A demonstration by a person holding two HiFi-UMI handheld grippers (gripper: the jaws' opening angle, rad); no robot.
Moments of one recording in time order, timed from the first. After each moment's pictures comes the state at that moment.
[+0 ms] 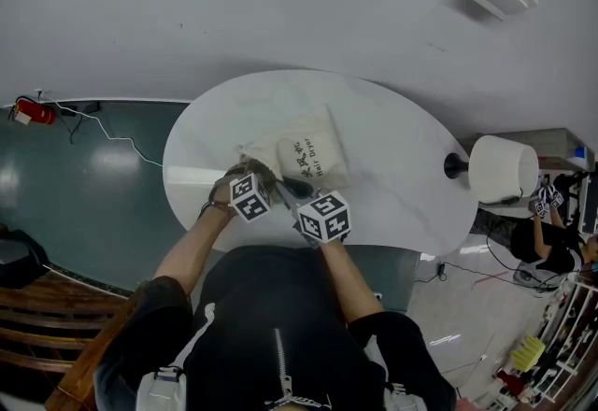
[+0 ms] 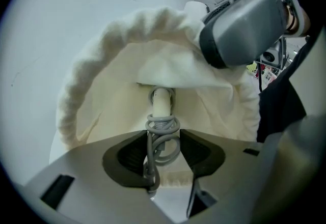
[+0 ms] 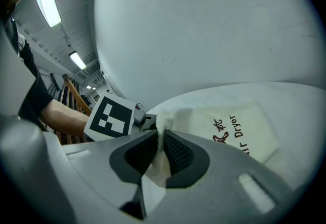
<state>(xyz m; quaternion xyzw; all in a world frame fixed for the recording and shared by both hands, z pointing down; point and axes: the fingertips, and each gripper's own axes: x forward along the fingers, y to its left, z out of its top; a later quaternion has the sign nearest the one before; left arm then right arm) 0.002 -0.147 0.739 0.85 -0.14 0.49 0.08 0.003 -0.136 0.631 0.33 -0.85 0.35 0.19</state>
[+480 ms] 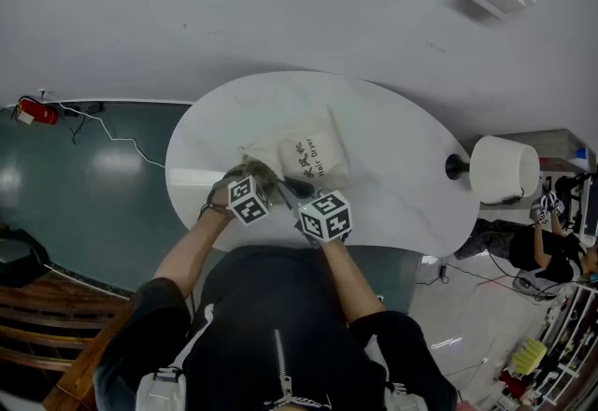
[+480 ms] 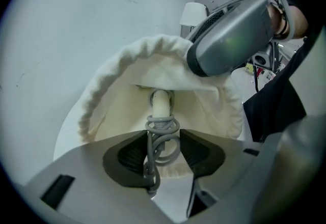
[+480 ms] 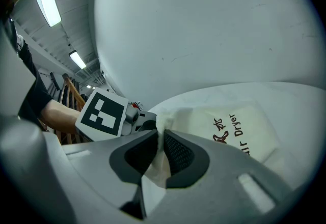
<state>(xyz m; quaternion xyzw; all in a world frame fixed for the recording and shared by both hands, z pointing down) -0.008 -0.141 0.729 0.85 -0.14 0.50 0.08 0.002 -0.134 0.633 0.33 -0.85 0.35 0.19</state>
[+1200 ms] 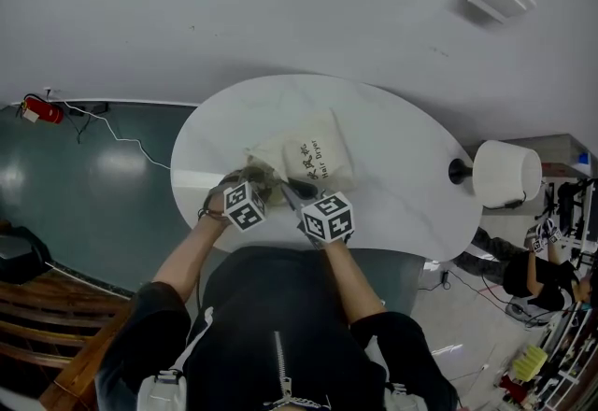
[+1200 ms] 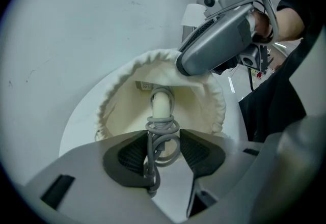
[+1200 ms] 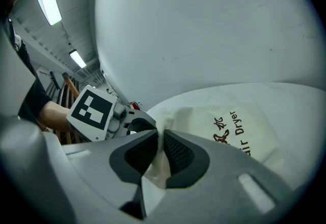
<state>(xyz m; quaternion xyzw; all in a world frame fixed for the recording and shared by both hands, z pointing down) -0.030 -0.133 0.718 0.85 -0.16 0.50 0.09 0.001 -0.135 0.635 0.33 -0.86 0.35 0.19</state>
